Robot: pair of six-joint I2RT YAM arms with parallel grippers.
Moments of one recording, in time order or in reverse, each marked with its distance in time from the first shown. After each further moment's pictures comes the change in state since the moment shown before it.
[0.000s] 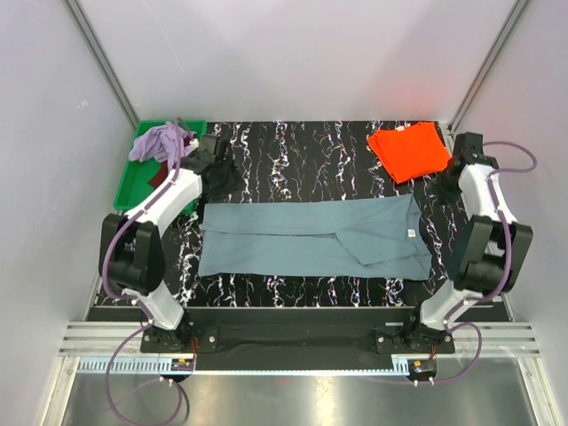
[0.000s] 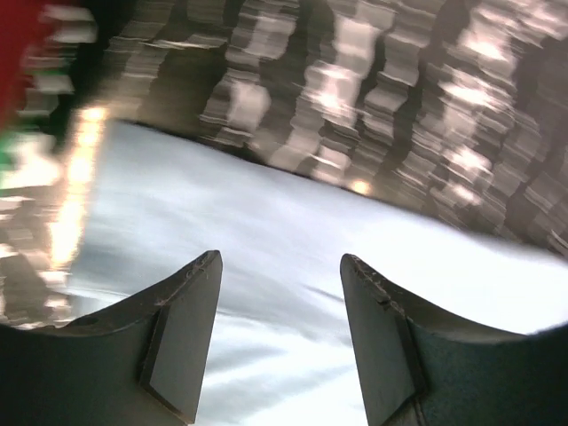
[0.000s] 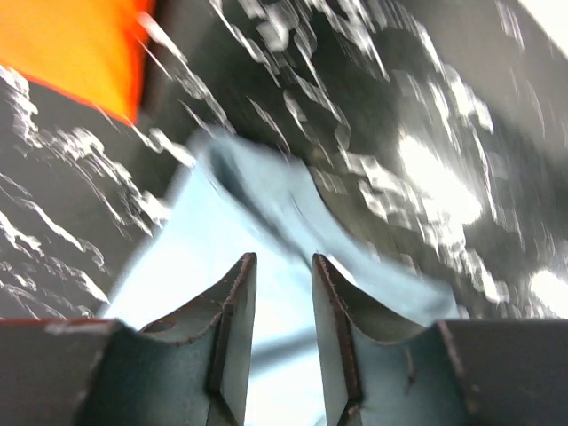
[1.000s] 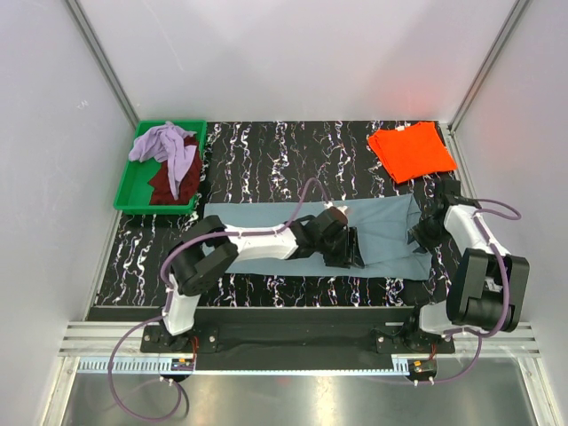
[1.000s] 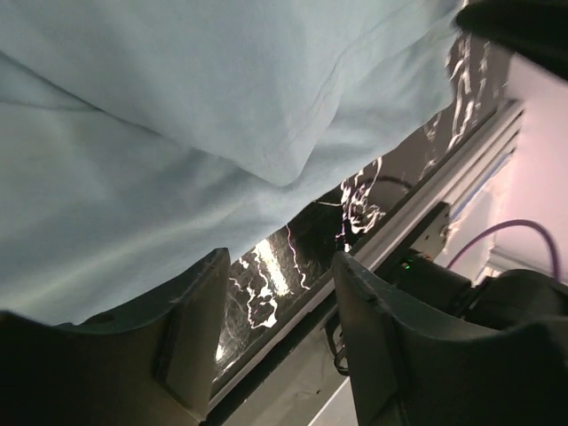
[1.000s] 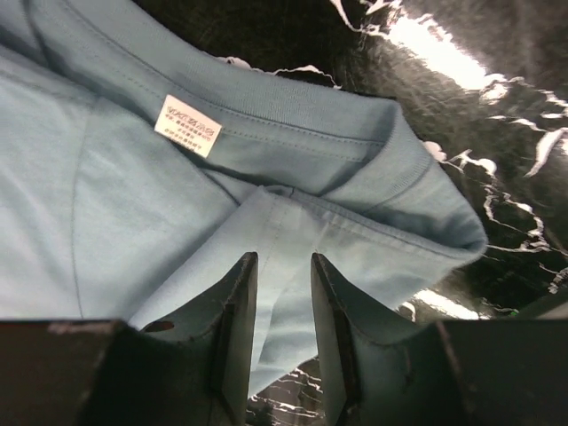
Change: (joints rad) left arm -0.778 0.264 -0.063 0.576 0.315 -0.296; right arm 0.055 -0.296 -0.524 -0.035 -0.036 0.287
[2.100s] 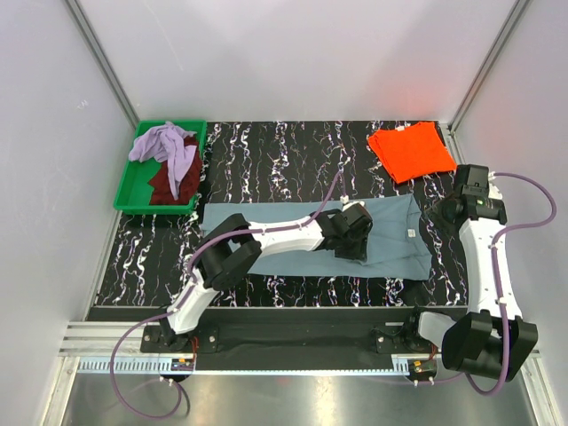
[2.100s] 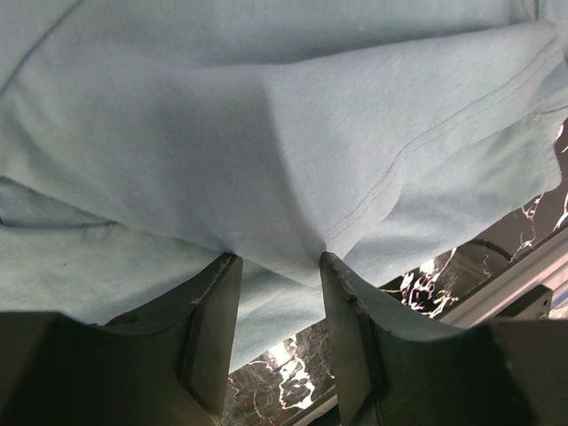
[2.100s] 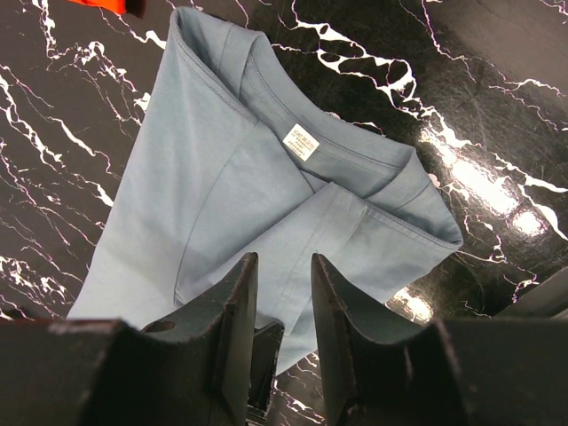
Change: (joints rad) left arm -0.048 0.221 0.370 -0.332 -0.219 0.104; right arm 0.000 -0.291 0.186 -0.120 0.065 -0.105
